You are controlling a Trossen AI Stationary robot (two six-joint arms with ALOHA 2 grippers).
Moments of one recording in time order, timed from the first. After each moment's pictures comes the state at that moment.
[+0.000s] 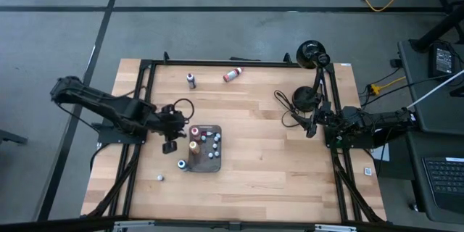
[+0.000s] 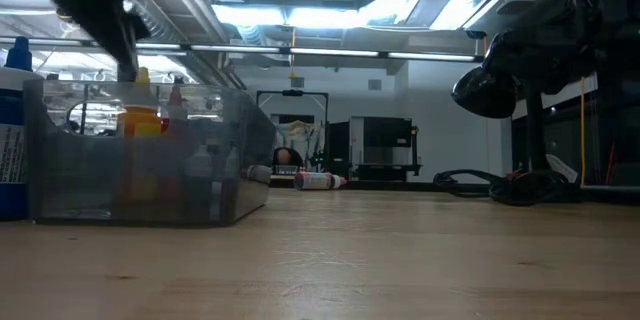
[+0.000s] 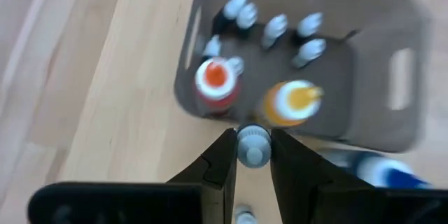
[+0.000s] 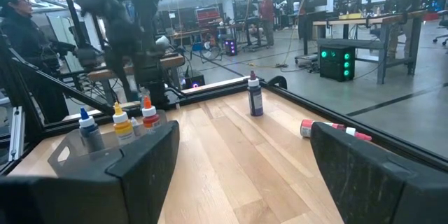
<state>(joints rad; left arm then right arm) -0.27 0.99 0.81 -0.85 -0.18 -0.47 0.14 0.01 0.01 0.08 0.45 0.12</state>
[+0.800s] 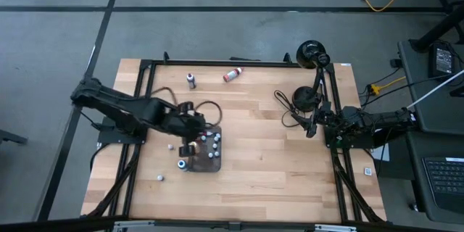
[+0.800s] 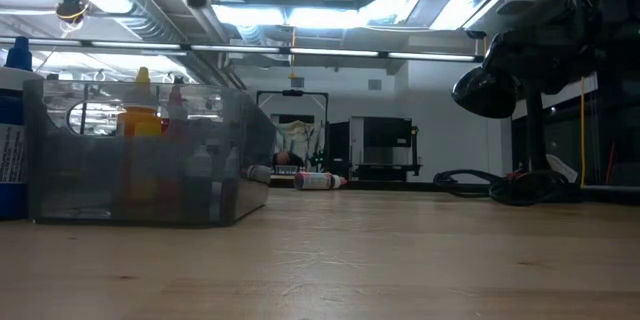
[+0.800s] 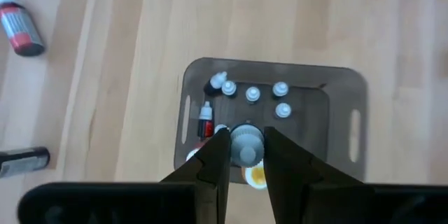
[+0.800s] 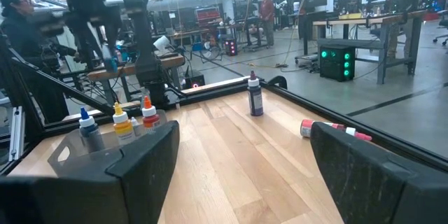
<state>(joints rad) -0.30 1.40 1.40 -1.13 -0.27 -0.37 0.14 0.01 0.01 0.08 0.45 0.12</state>
